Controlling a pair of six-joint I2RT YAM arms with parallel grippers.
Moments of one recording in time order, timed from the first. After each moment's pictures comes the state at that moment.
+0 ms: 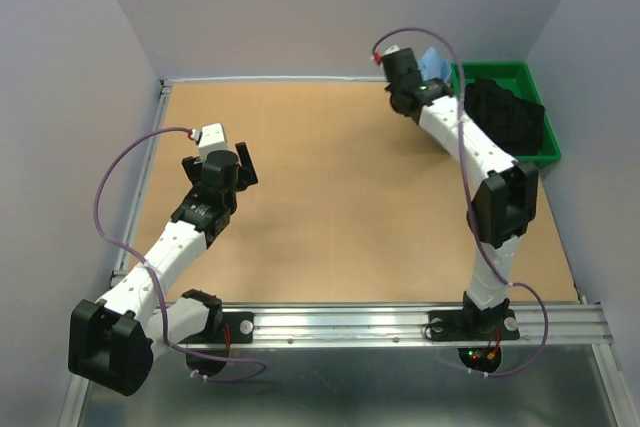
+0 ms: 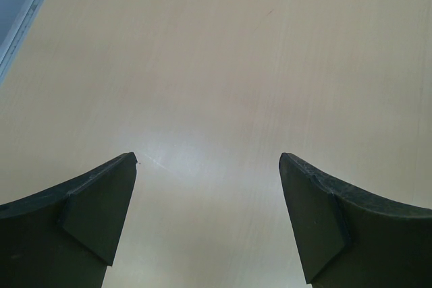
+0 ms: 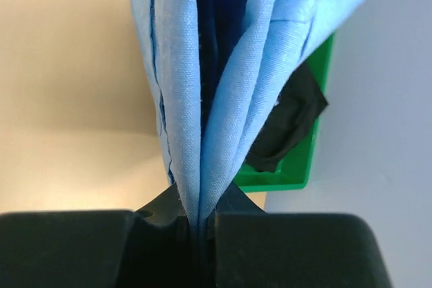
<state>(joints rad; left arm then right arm) -0.37 1.01 0.69 -0.16 -0.53 -0.36 0.39 1.93 1.92 -0.72 0.68 -0.37</state>
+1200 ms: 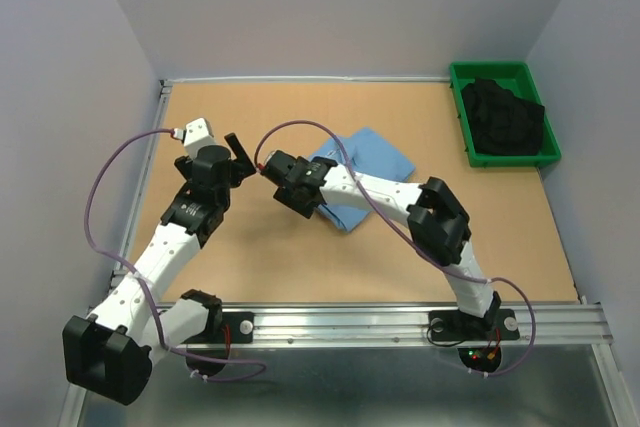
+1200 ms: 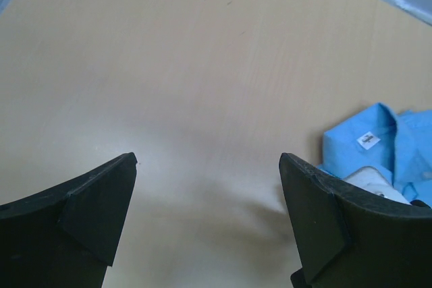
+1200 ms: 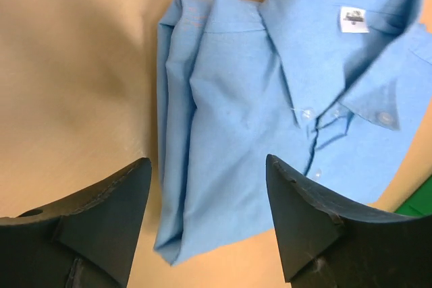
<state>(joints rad) -0.36 0.96 0.75 -0.25 -0.50 -0.52 1.01 2.17 1.83 -0.82 0.50 -0.09</state>
